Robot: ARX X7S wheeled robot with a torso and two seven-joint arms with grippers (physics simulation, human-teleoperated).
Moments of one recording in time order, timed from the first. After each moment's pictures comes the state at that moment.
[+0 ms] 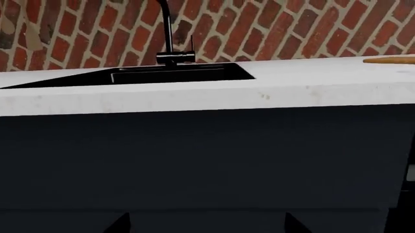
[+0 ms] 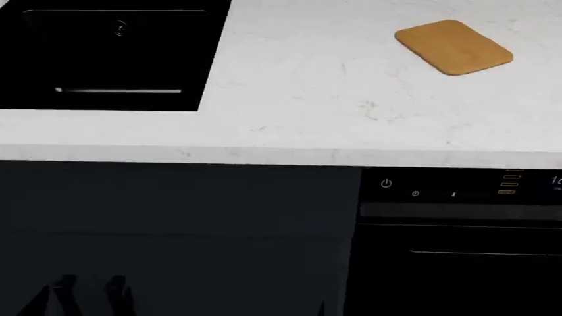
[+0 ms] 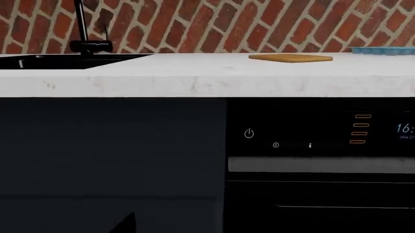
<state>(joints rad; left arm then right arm) -0.02 -0.10 0.12 -0.01 -0.05 0.05 -0.17 0.03 0.21 -0.28 0.02 0.21 -0.07 0.24</state>
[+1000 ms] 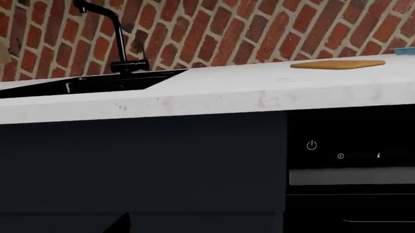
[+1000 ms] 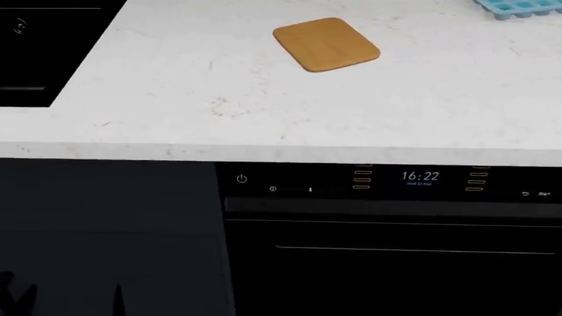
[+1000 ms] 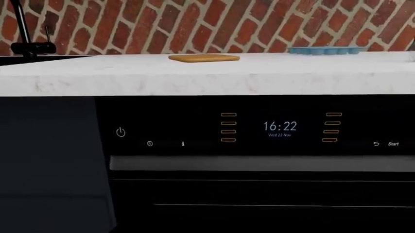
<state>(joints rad) -0.02 -0.15 0.16 0.03 -0.06 0.03 -0.25 0.04 0.22 -0.30 0.04 0.23 -0.10 0.26</state>
